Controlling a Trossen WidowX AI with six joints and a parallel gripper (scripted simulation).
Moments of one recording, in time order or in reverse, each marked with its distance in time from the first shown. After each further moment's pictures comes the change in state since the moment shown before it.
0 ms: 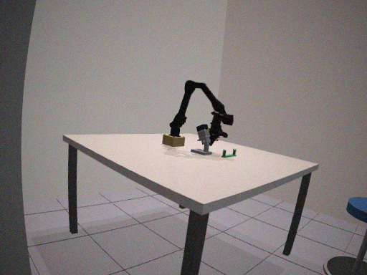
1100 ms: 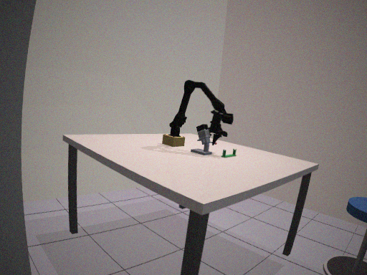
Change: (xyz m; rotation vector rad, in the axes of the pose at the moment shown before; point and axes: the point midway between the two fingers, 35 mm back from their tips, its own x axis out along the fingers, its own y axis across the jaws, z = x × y) arm -0.007 0.002 -0.004 -0.006 0.001 0.006
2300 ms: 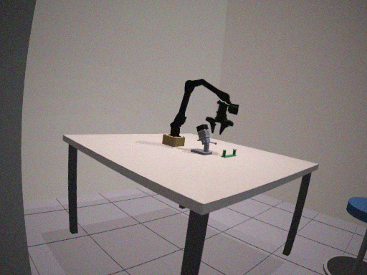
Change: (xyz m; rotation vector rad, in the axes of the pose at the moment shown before) arm -0.078 -0.001 0.034 -0.027 0.005 -0.006
